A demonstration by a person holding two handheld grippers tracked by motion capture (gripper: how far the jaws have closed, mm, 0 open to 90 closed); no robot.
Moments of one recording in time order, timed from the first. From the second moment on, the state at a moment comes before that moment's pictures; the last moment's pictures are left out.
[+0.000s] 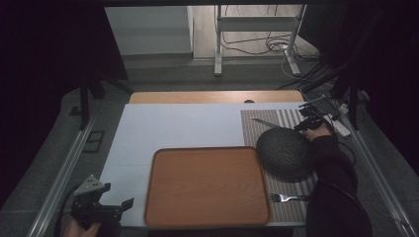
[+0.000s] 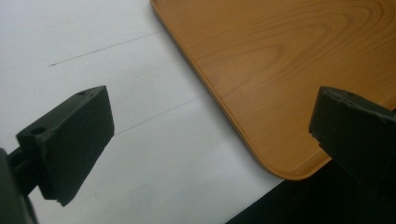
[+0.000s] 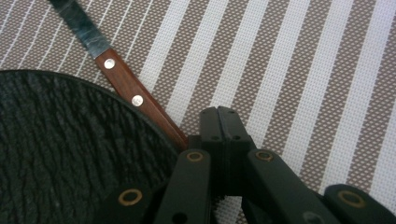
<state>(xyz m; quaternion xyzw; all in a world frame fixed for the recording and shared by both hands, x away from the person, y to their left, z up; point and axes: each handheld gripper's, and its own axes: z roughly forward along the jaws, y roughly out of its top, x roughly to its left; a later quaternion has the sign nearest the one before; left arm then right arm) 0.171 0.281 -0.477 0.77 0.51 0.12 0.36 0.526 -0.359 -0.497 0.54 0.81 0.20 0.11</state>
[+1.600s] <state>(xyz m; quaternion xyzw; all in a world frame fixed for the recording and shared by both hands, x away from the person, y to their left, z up) 0.172 0.281 -0.477 0.77 0.51 0.12 0.35 0.559 -0.285 -0.506 0.51 0.83 0.18 0.13</state>
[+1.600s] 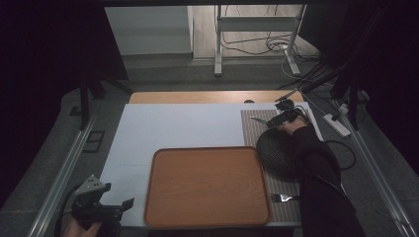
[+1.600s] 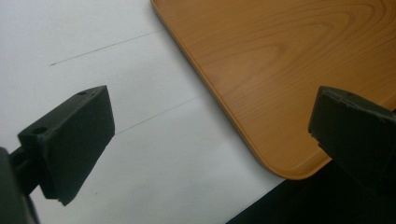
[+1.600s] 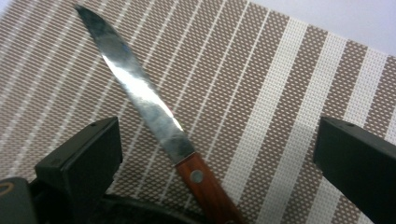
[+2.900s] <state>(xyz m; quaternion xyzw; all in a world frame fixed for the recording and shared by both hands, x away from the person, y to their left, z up) 0.171 0.280 -0.477 0.78 0.51 0.13 0.35 0.550 -0.327 -0.495 0.45 0.86 0.15 0.19</state>
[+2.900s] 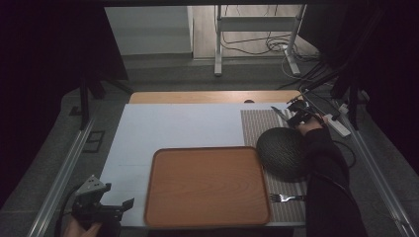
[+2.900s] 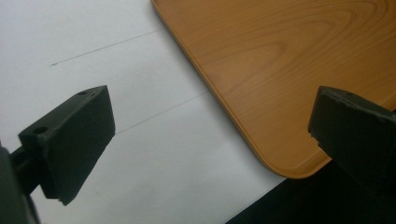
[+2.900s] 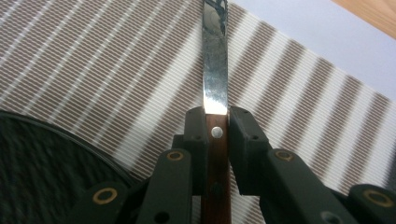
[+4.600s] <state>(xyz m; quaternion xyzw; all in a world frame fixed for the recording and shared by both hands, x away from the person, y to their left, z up) 0.172 0.280 -0.476 0.77 0.51 0.13 0.35 0.464 -0.291 -0.470 0.43 0.86 0.24 0.12</state>
